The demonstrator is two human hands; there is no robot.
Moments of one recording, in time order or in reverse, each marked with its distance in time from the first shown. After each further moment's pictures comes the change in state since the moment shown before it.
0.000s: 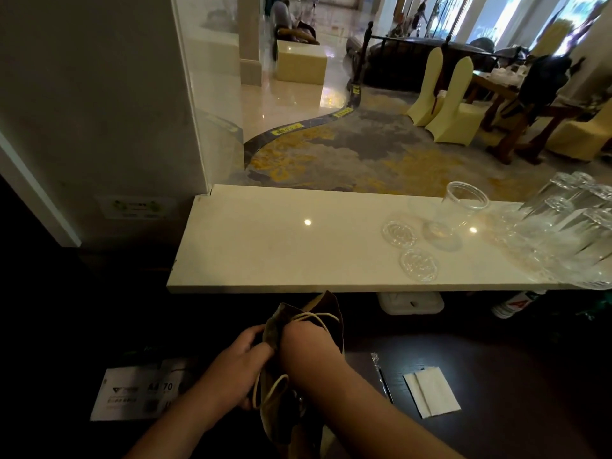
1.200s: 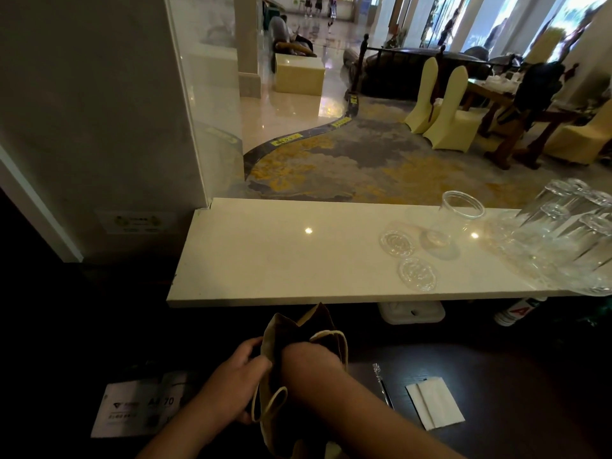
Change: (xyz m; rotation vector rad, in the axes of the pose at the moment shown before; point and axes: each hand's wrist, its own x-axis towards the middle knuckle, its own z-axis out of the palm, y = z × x) left_hand -0.006 0.008 -0.003 0.029 0.013 -0.011; right_hand -0.020 -0.006 -0.014 -0.081 -0.130 0.000
